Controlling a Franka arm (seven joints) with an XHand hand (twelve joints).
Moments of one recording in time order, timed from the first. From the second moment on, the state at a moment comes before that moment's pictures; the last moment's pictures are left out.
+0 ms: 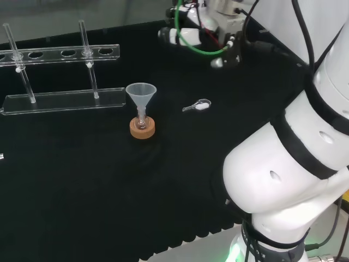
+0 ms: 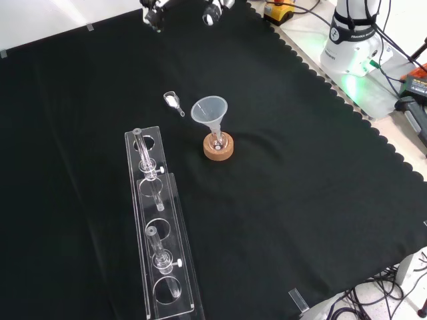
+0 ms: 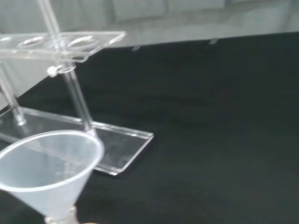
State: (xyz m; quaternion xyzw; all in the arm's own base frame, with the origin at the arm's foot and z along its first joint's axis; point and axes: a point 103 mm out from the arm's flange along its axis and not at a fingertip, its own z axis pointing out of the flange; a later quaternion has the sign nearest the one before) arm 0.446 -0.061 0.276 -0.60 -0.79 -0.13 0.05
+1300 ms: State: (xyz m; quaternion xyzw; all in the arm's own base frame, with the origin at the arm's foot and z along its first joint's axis) arm 0.431 -0.148 0.252 -0.65 -0.75 -0.07 -0.02
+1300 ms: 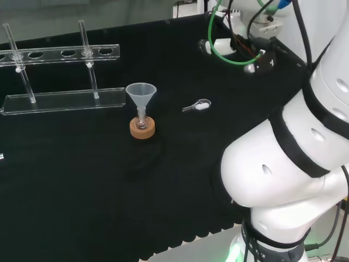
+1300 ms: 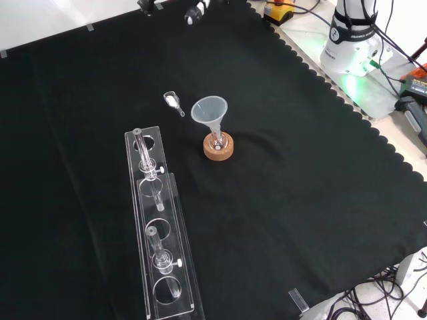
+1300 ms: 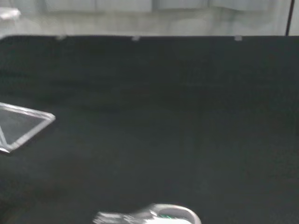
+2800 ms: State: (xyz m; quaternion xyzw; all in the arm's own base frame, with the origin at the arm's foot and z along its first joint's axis) arm 0.481 -0.197 0.153 -0.60 -0.80 0.06 -0.03
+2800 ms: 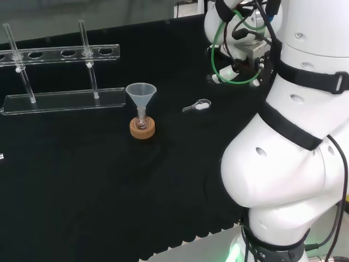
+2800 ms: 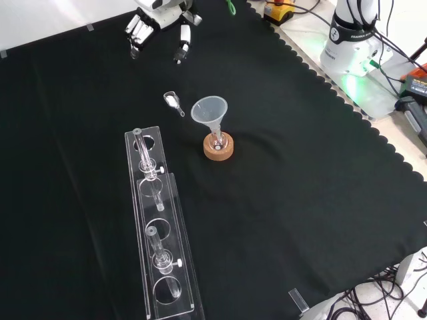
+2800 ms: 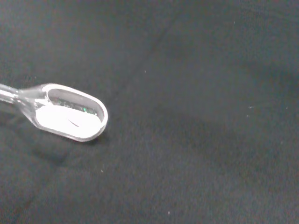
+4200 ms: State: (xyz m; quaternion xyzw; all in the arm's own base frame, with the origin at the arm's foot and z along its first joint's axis) arm 0.481 -0.171 0.099 -0.54 -0.84 0.10 0.02
